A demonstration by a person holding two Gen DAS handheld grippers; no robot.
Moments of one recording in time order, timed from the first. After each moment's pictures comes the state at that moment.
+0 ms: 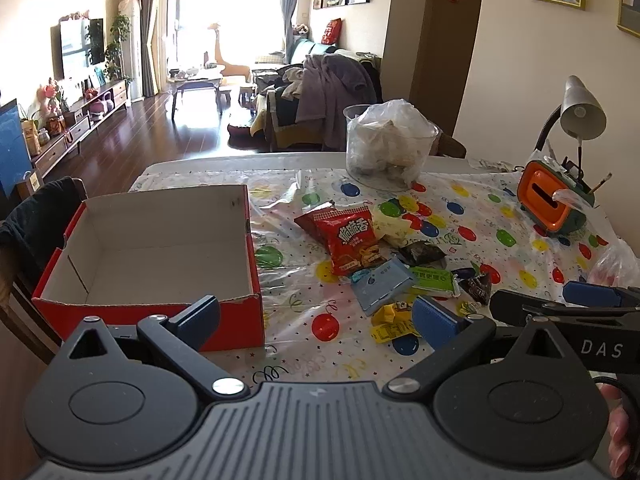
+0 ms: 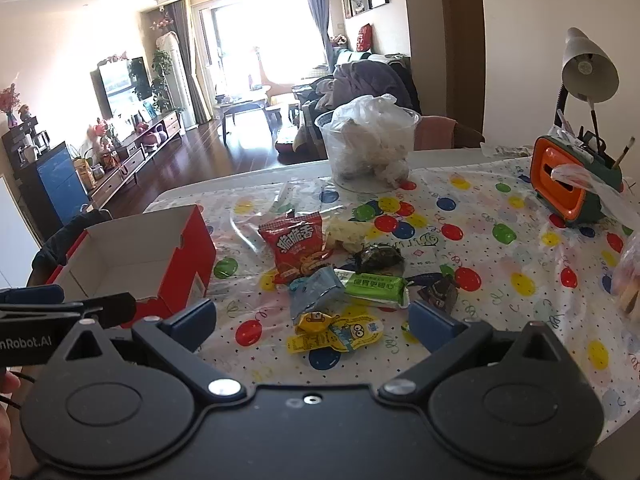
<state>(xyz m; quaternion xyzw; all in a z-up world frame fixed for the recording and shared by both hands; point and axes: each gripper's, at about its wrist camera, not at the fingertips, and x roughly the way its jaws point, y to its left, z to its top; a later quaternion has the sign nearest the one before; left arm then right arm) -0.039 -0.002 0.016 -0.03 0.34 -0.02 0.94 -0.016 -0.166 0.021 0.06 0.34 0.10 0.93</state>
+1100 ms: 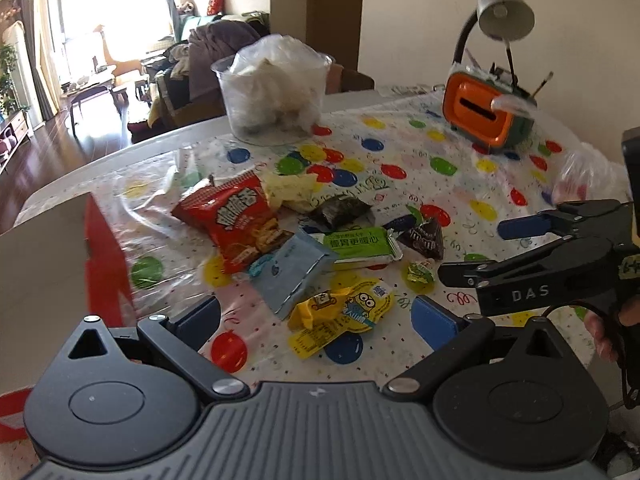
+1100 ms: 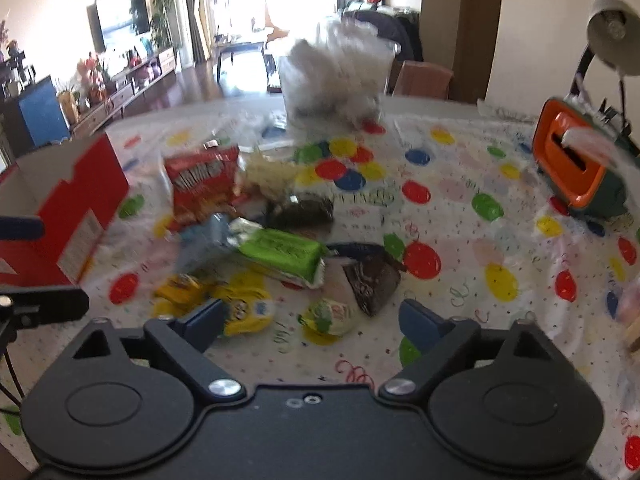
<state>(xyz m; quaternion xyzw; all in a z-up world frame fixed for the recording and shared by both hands) 0.053 -0.087 -0.053 0.06 0.38 -0.17 0.91 0.076 -0.242 -0.070 -0.01 0.42 0.11 0.90</state>
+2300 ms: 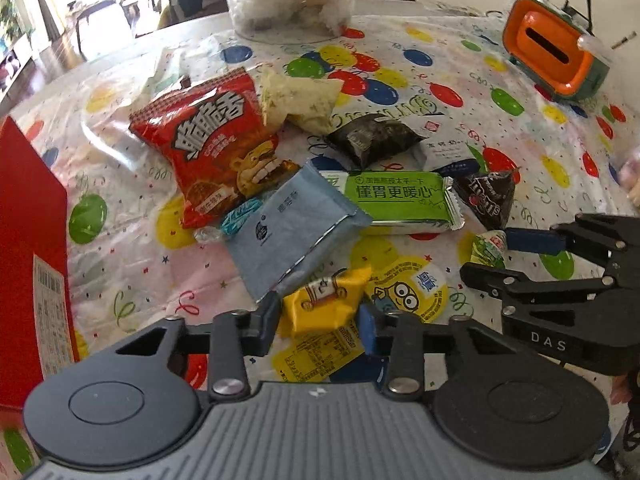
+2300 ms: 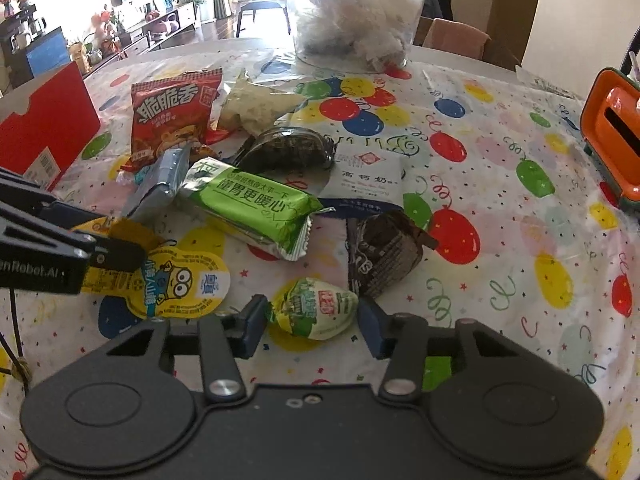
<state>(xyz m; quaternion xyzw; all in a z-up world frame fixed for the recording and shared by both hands) 0.144 -0.113 -0.135 0.03 0.51 -0.13 0.85 0.125 -0.244 -0.142 -0.05 0.46 0.14 0.88</state>
